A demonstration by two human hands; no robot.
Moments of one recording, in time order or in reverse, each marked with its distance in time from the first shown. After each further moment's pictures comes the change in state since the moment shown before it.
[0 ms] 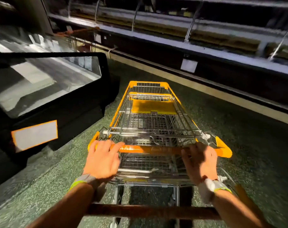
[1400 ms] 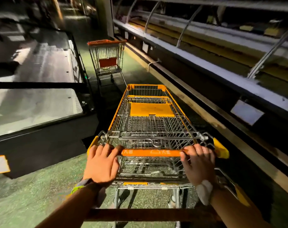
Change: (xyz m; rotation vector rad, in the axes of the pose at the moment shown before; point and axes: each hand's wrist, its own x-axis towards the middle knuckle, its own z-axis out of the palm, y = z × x) left_hand 0.816 0.022 0.291 0.124 -0.028 -0.535; right_hand 0.840 0.350 0.455 0.142 -0.078 -0.411
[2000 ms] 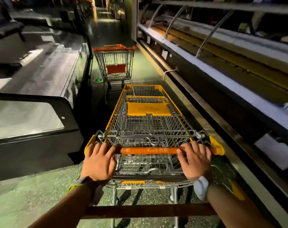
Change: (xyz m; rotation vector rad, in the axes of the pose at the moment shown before) left_hand 0.271 0.077 0.090 0.065 -0.059 -0.241; right_hand 0.279 0.160 0.162 0.109 -0.130 -0.122
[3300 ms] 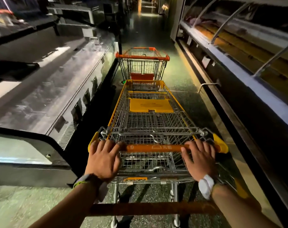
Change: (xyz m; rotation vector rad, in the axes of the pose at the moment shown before) left_hand 0.381 -0.096 0.072 0.023 0.061 -0.236; right_hand 0.433 -0.018 0.239 0.150 -0.102 -0.237
